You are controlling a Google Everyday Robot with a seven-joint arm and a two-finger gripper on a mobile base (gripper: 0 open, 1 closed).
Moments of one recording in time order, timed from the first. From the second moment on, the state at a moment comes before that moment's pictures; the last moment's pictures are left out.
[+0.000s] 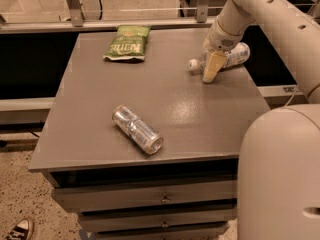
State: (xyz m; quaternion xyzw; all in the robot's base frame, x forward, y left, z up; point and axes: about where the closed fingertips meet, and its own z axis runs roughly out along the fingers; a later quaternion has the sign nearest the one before) arm 0.736 -0.179 0.847 -0.65 0.73 -0.03 0.20
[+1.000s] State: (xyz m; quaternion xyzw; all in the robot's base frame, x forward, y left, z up) arm 0.728 -0.171 0.866 -0.67 0.71 -0.01 0.21
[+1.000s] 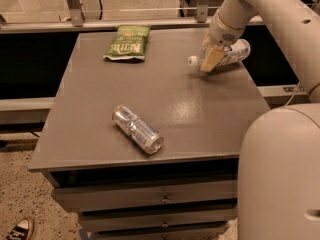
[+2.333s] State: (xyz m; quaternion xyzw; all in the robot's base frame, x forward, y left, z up) arm 0.670 -0.092 0.991 -0.56 0.67 0.23 0.43
